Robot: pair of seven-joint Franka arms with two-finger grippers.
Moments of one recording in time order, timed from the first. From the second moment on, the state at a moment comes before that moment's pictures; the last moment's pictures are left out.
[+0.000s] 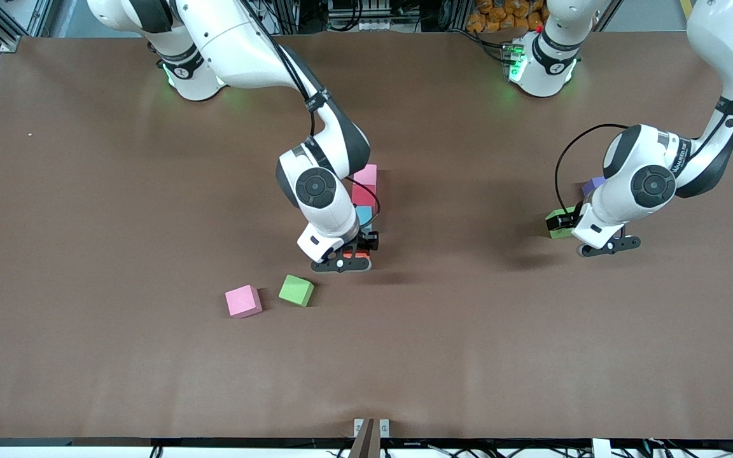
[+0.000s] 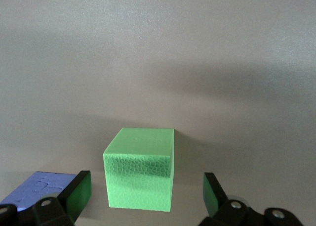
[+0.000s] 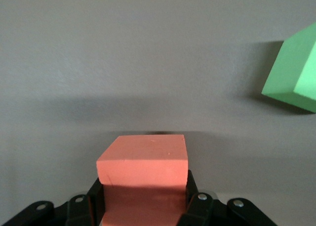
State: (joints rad) left arm 0.75 0.41 -0.84 -2.18 0.46 2.24 -0.58; right arm 0.85 0.80 -0.22 -1.41 0.32 2.28 0.50
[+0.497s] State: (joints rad) left arm 0.75 0.42 -0.83 -2.21 0.46 2.24 -0.58; right arm 0.86 0.80 -0.21 -1.43 0.32 2.28 0.50
